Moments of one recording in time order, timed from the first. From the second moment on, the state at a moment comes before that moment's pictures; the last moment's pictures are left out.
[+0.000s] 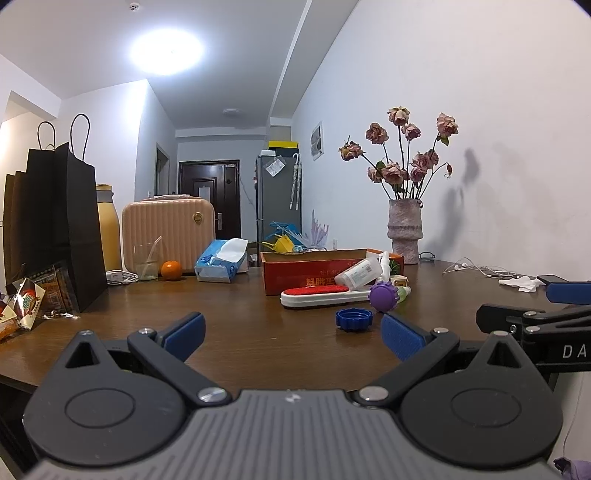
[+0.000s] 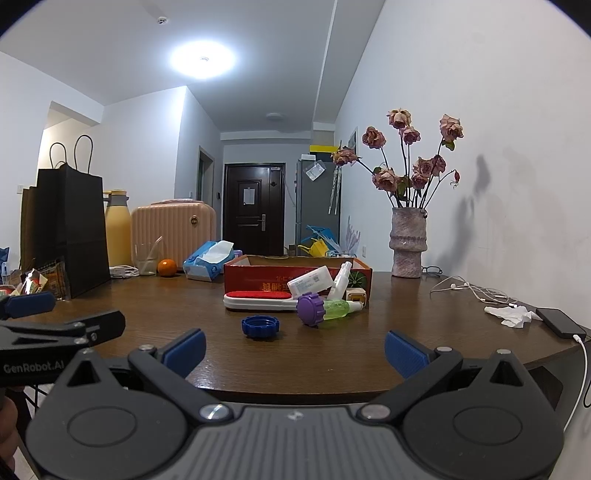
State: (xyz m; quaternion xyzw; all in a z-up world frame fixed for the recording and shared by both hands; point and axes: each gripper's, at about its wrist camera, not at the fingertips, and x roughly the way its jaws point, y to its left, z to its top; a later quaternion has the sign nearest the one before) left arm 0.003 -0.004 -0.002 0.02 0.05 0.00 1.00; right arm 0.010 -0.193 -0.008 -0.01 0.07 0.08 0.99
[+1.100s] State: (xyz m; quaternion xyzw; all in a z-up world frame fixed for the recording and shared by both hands) left arm 0.004 -0.003 -0.002 0.02 0.05 -0.01 1.00; right arm 0.010 -0.196 -0.010 0.00 0.07 0.07 0.99
